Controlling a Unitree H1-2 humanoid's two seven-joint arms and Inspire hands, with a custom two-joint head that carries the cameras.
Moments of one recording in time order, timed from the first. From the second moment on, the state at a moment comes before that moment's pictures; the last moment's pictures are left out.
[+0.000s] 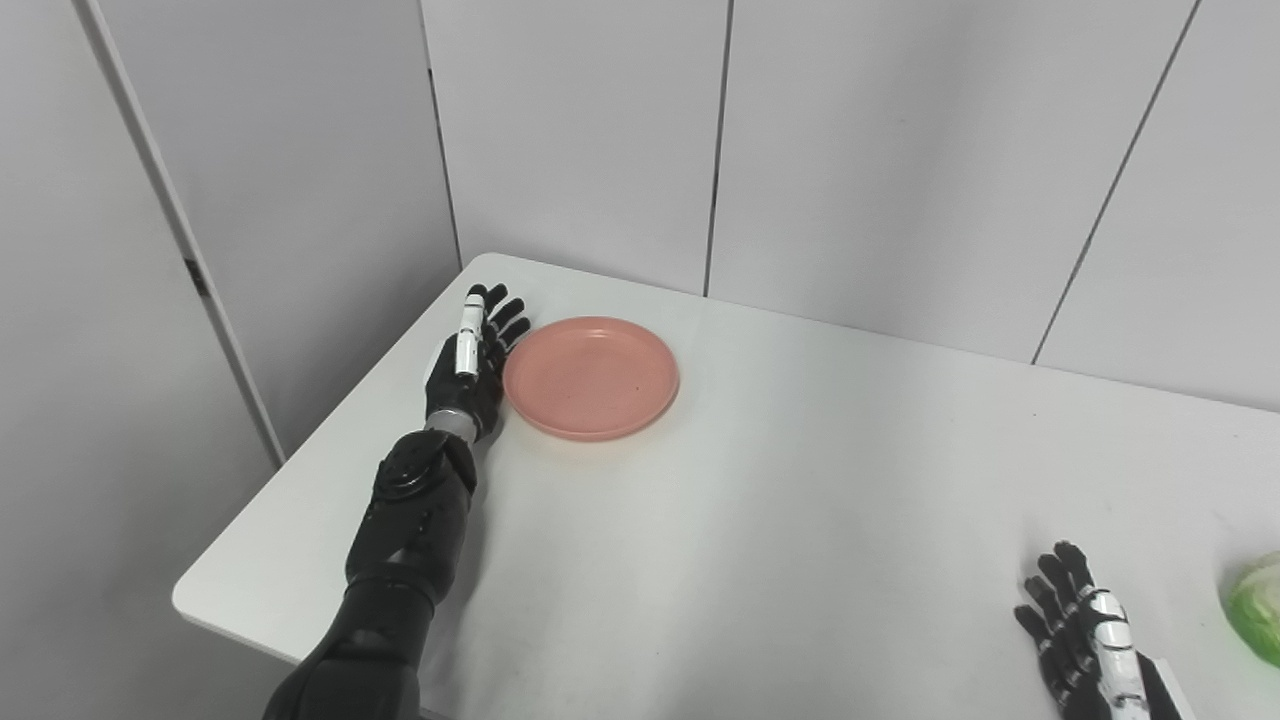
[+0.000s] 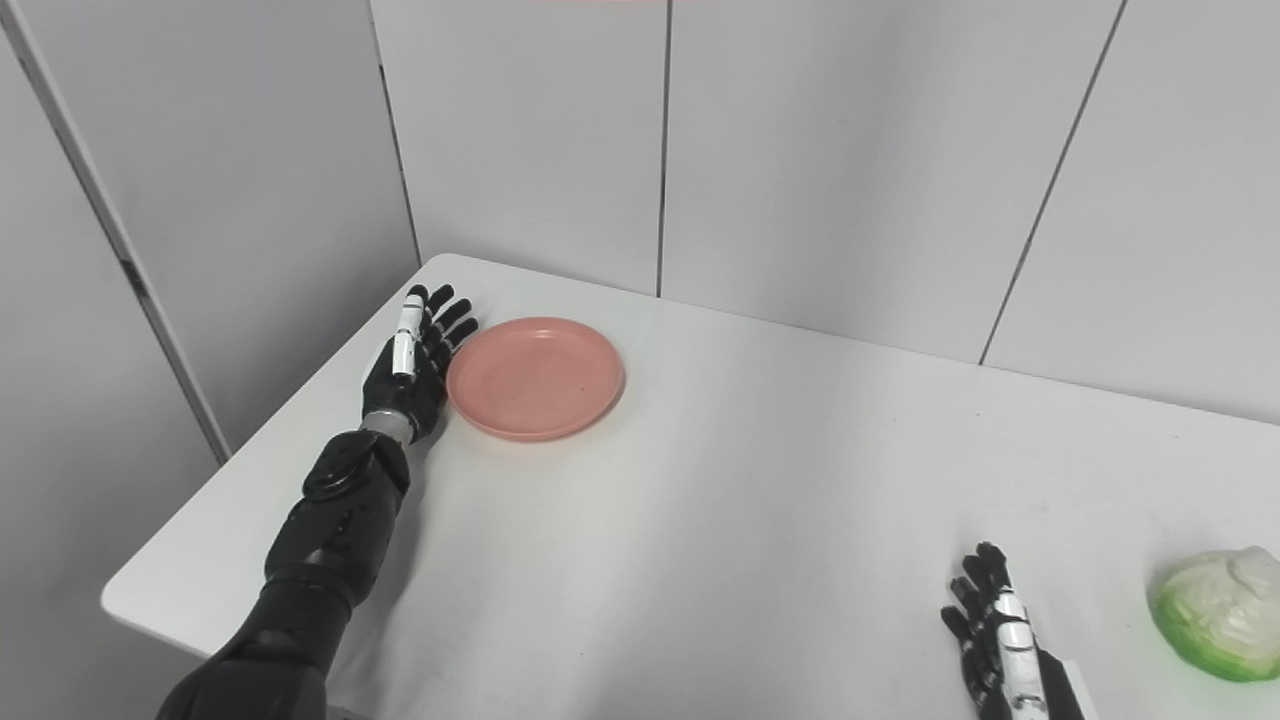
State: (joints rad) left arm -0.56 0.29 0.37 0.73 -0.40 -0.01 -0.07; right arm -0.02 -0.11 0.05 -0.16 0.19 0.20 0.17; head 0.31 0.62
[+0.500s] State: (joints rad) left arm -0.54 0.23 0.34 0.65 -0.42 0.05 -0.12; right arm -0.02 -0.10 0.06 -0.15 0.18 0.19 0.16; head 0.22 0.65
